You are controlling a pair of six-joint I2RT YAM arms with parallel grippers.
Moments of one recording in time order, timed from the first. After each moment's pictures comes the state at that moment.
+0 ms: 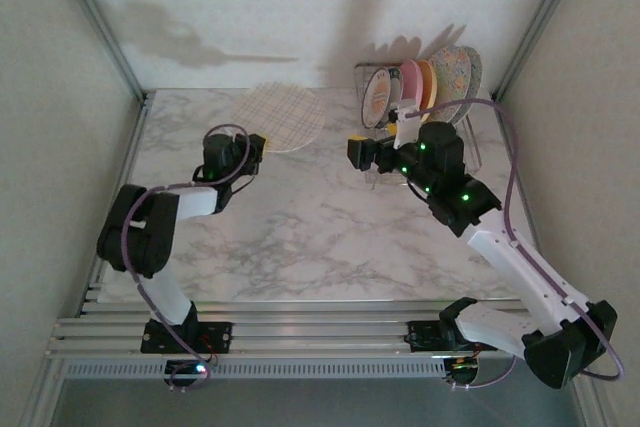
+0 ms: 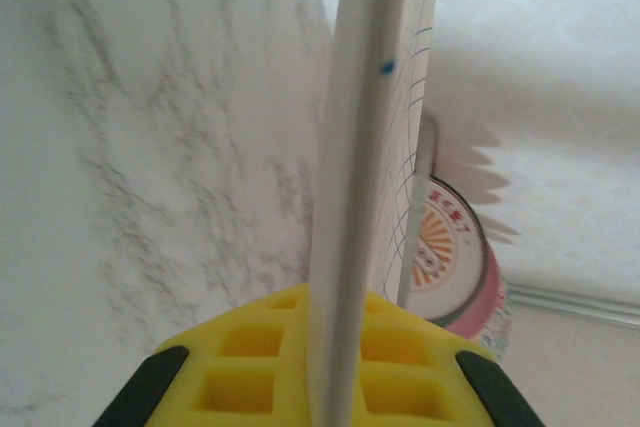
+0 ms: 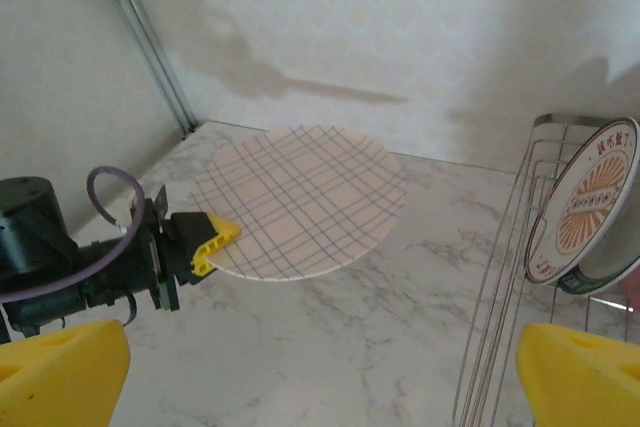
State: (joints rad) left arm -0.20 1.83 0.83 0.68 0.23 -1.44; right arm 0.57 1.13 1.10 -0.23 -0.05 0.17
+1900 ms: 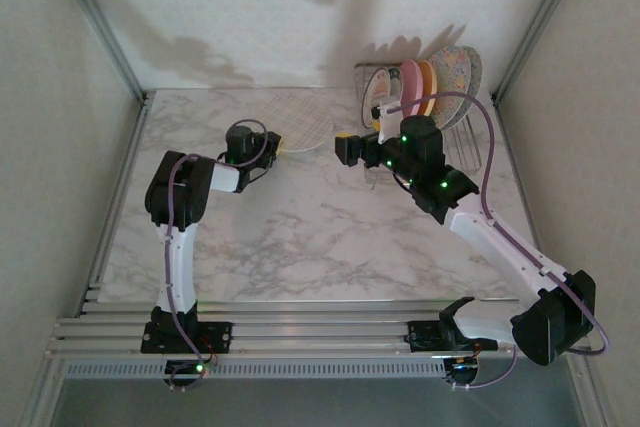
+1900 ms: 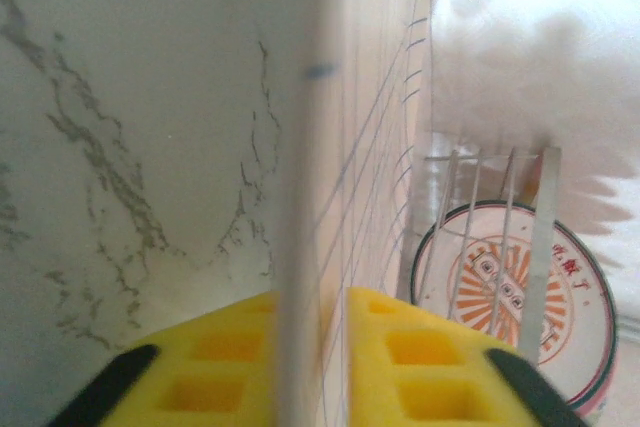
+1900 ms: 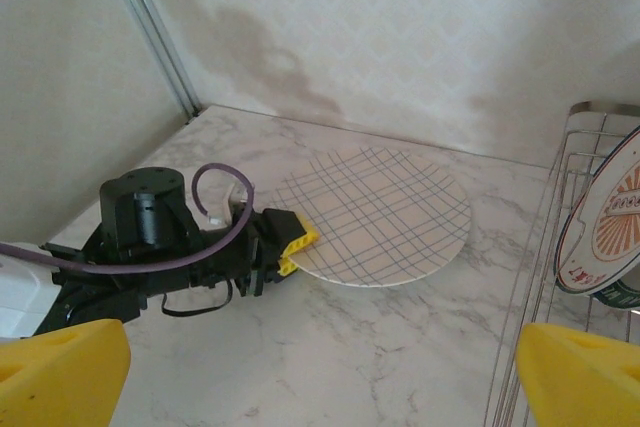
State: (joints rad) left arm -0.19 2.24 1.20 0.63 0.32 -1.40; right arm 0.57 1.24 1.11 -0.15 -0.08 0.17
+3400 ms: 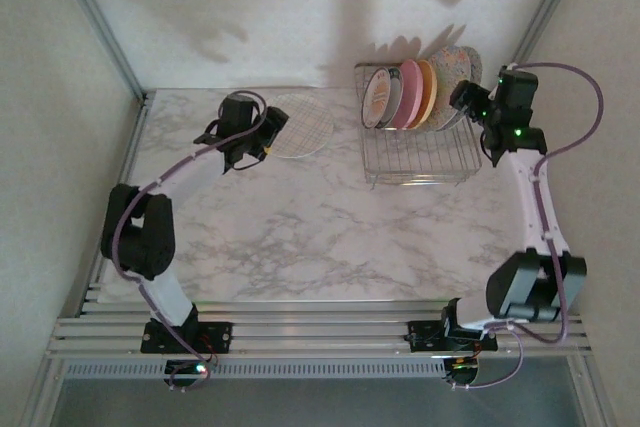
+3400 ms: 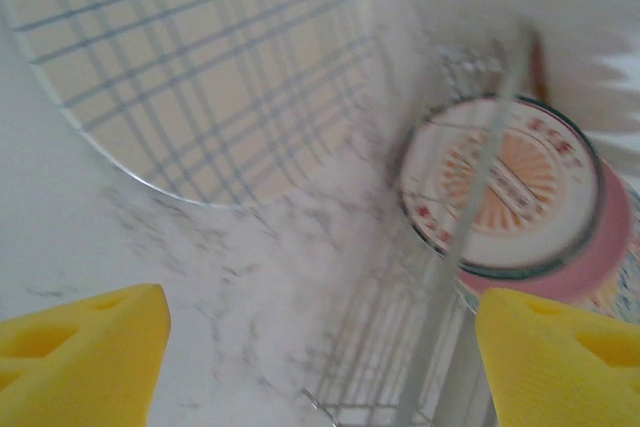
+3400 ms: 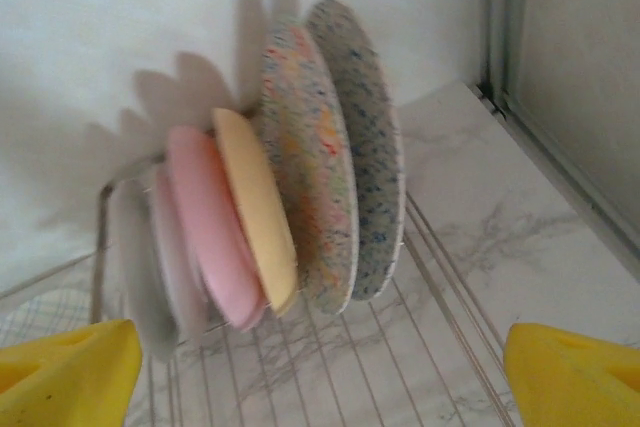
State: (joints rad) left arm -0.30 1.73 1.31 -0.19 0.18 -1.18; right arm -0.08 1.47 1.44 -0.47 0.00 0.38
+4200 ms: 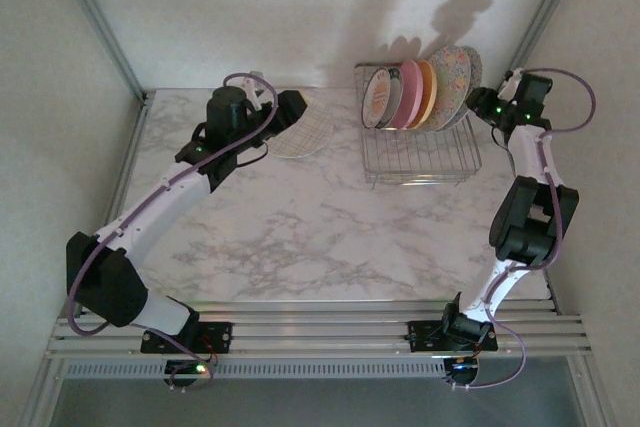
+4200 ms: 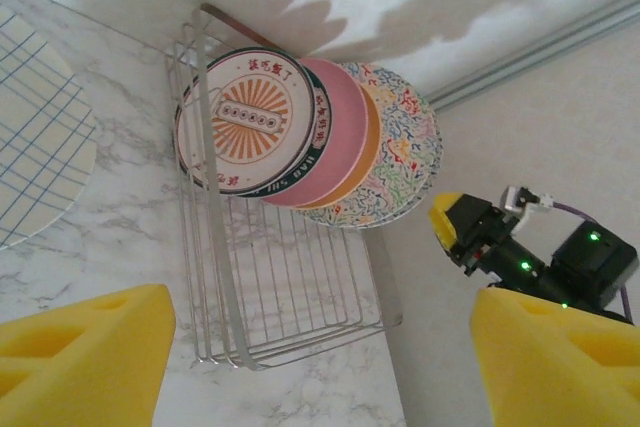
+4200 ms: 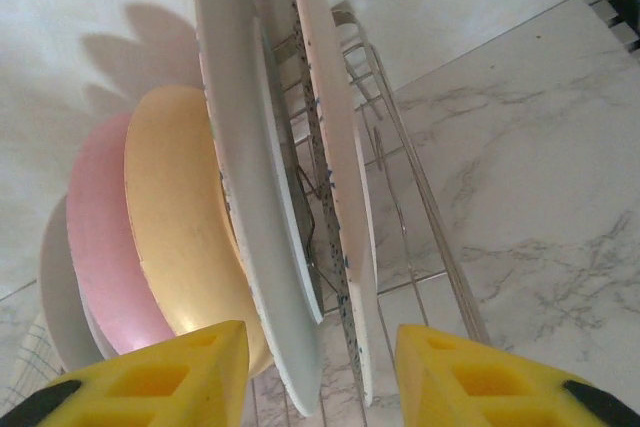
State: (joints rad) left arm -0.43 1.46 1.29 -0.08 0.23 -0.89; right arm -0.28 1.85 1.55 -0.28 -0.46 0.34
